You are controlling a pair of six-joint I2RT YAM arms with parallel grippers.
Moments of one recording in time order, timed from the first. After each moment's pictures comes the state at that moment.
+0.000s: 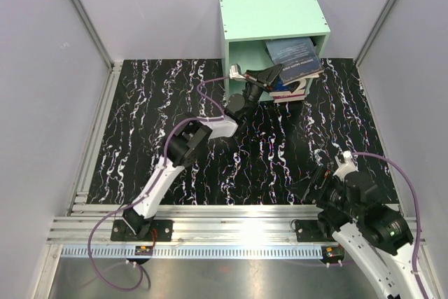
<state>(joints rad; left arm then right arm) -0.75 2.50 1.75 1.33 -0.12 -1.56 0.50 0.15 0.68 -1.08 -0.18 0.88</state>
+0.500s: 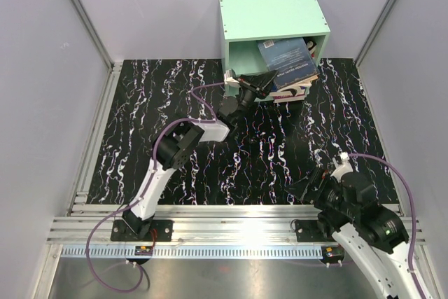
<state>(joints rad) -0.74 2.33 1.48 1.32 -0.08 -1.67 0.50 0.13 0.62 -1.07 -0.19 0.91</state>
